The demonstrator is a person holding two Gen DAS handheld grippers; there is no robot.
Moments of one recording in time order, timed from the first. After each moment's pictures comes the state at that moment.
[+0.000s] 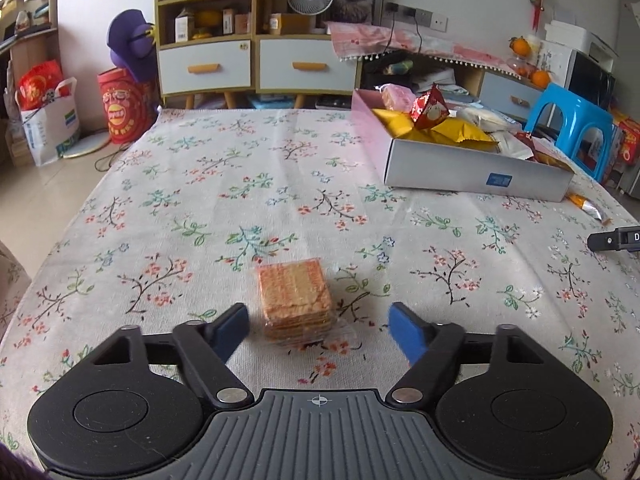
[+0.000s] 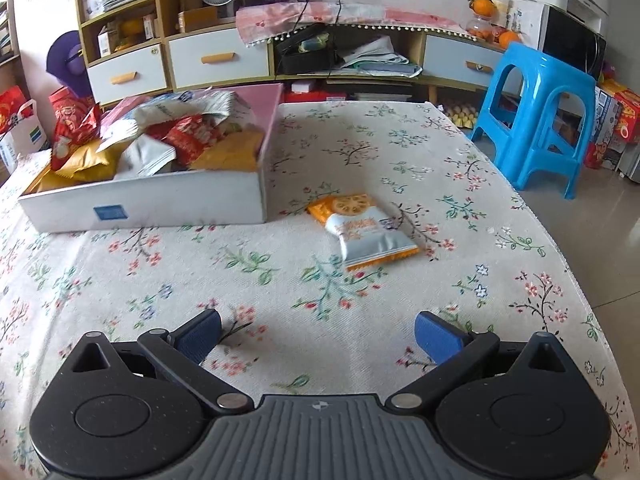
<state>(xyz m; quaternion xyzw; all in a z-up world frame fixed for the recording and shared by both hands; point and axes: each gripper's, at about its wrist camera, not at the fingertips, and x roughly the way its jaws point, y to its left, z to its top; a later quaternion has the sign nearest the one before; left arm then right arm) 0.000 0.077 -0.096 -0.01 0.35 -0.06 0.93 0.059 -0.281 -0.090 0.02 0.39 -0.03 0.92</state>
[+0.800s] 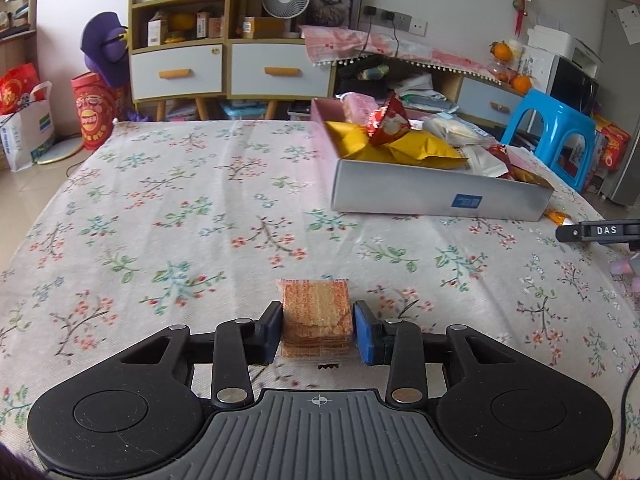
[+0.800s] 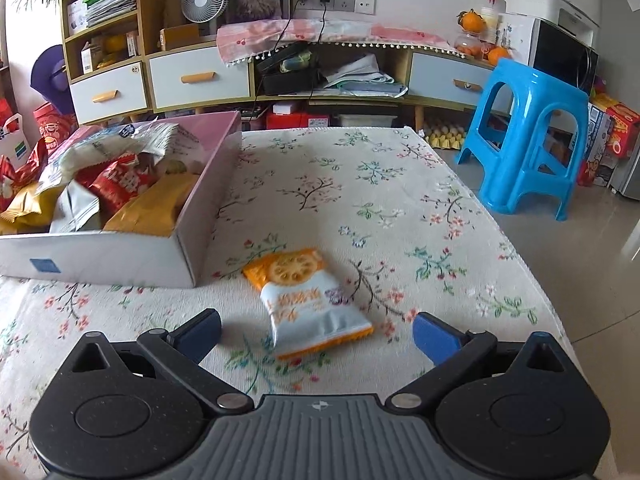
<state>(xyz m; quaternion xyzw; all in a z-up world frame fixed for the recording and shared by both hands) 0.028 0.041 -0.092 -0.02 0.35 -0.10 0.93 0.101 -0.312 -0.094 0.01 0.36 -0.04 0.93</state>
